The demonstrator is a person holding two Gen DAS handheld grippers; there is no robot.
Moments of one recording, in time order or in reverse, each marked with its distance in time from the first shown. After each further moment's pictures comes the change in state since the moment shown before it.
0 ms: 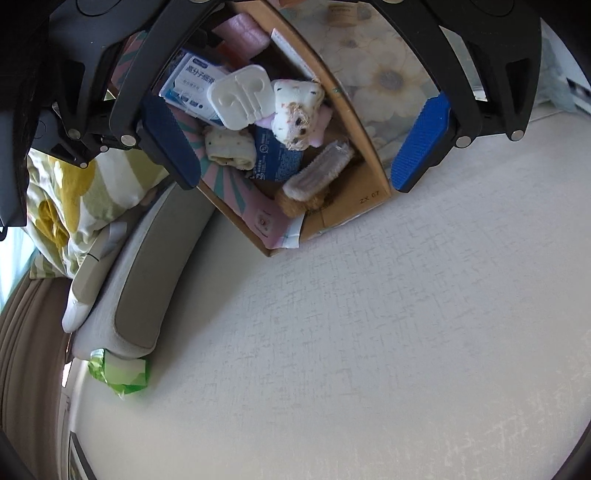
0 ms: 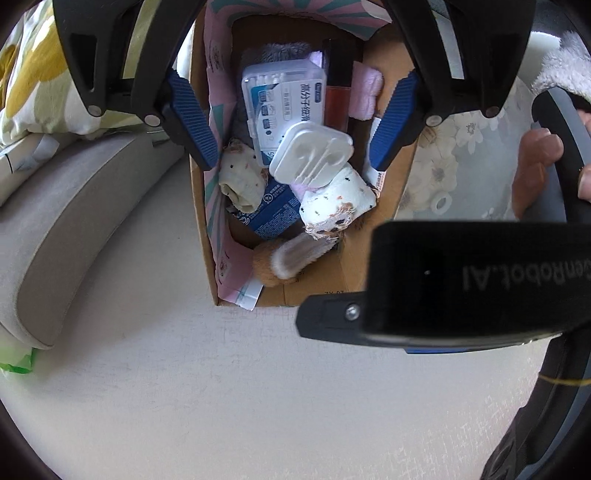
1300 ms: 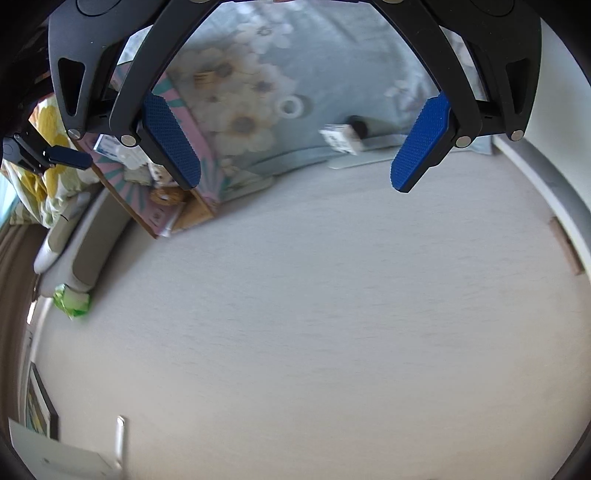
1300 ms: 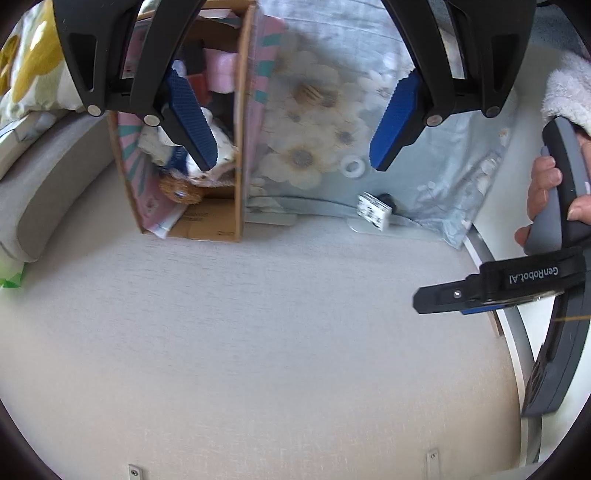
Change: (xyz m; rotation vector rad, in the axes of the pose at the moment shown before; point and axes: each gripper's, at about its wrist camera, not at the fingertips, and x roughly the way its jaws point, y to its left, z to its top) left arm -0.160 0.208 -0.074 -0.170 -0.142 0.142; right arm -0.054 0.150 0.014 -0.085 -0.147 0.016
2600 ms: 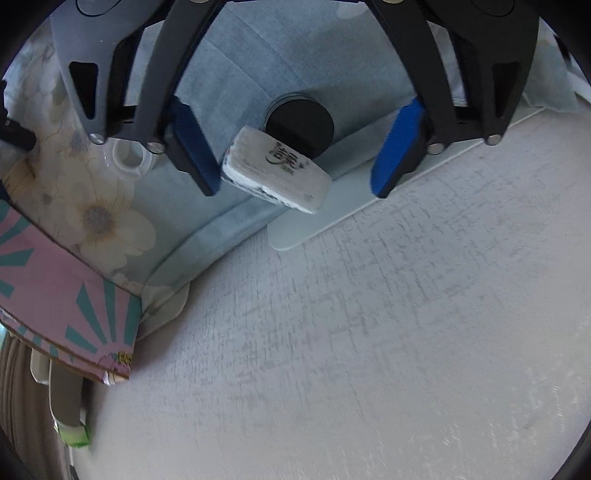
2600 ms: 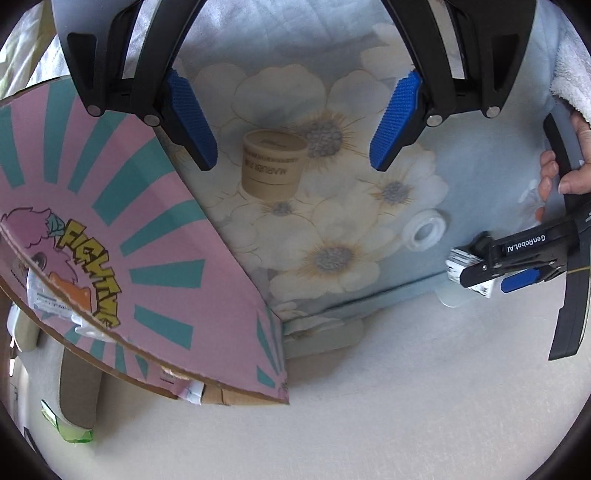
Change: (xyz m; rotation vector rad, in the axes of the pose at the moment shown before) left arm 0.217 0.075 -0.122 0.314 0.096 -0.100; right arm 0.157 0.038 -0.123 0.387 0.089 -0.339
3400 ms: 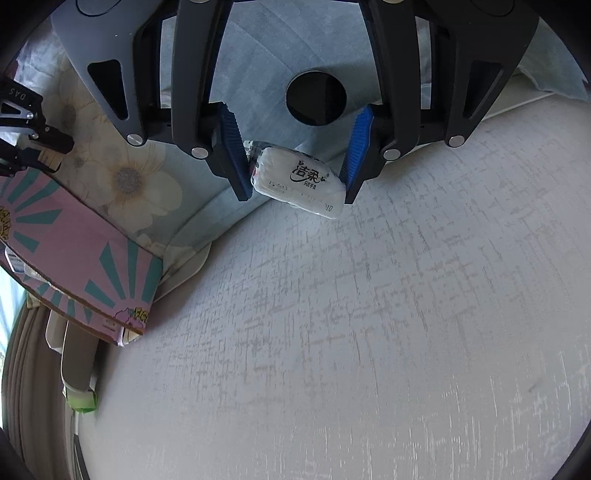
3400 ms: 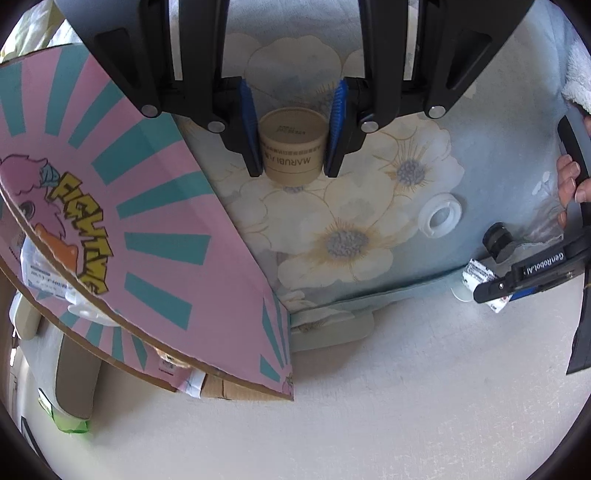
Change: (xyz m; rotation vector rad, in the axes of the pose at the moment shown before) left arm -0.013 0.006 0.021 -0.066 -0.066 -0.090; right arm 0.009 0.002 0.016 -0.036 -0.014 -0.023
